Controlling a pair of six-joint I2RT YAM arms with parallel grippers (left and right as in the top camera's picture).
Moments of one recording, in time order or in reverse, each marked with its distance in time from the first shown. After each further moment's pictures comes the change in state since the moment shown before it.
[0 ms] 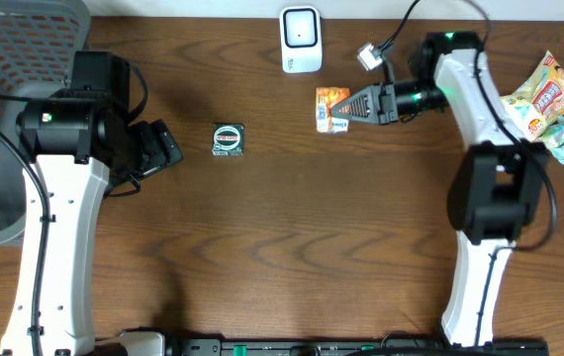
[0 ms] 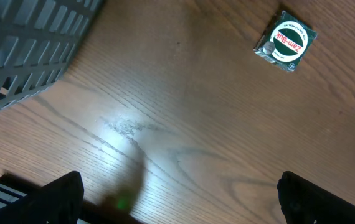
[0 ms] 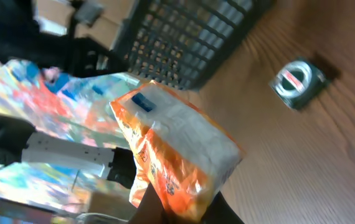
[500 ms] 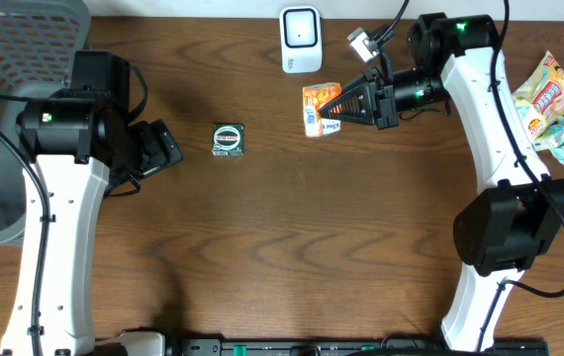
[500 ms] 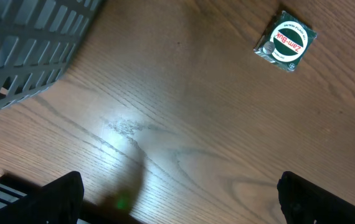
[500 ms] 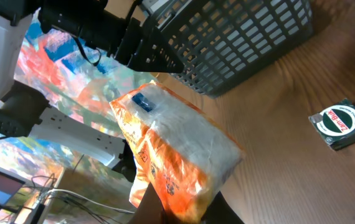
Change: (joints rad) left arm 0.000 0.000 0.000 0.000 0.000 0.000; right arm 0.075 -0.188 0.011 0.009 0.013 -0.005
